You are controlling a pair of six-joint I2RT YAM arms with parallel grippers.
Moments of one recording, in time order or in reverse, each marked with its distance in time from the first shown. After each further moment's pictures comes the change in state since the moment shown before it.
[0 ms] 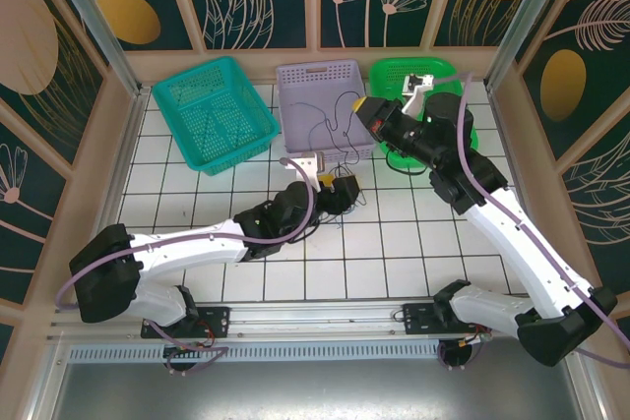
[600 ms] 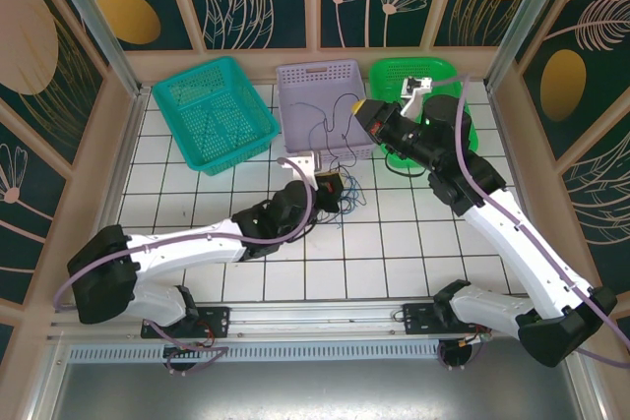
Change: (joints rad) left arm 0.007 -0.033 0.000 -0.025 -0.041 0.031; right arm -0.003 -0.004 -0.020 0.007 0.004 -0.001
